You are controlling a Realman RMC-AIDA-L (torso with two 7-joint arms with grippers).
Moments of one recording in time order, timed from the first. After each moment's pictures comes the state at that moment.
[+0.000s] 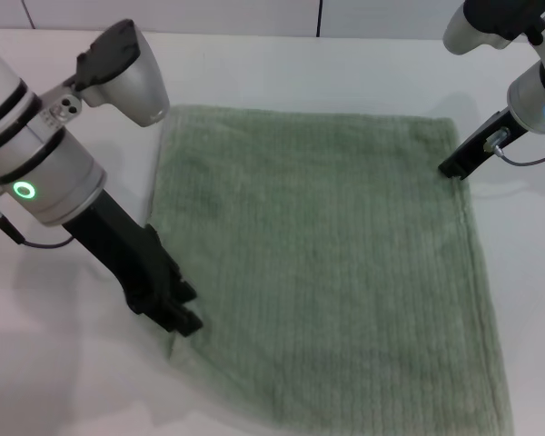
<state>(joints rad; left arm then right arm) -0.79 -2.05 1.12 0.94 2.50 1.86 -2.00 1.08 1.94 -1.17 -0.34 -2.60 -1.03 2.24</state>
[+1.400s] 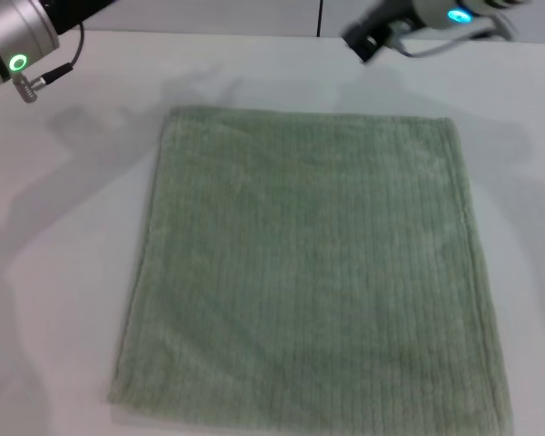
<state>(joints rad) -0.58 -2.07 0.91 0.67 1.28 1.16 -1.23 1.08 2.08 -1.22 -0.67 -2.58 -0.82 2.19</state>
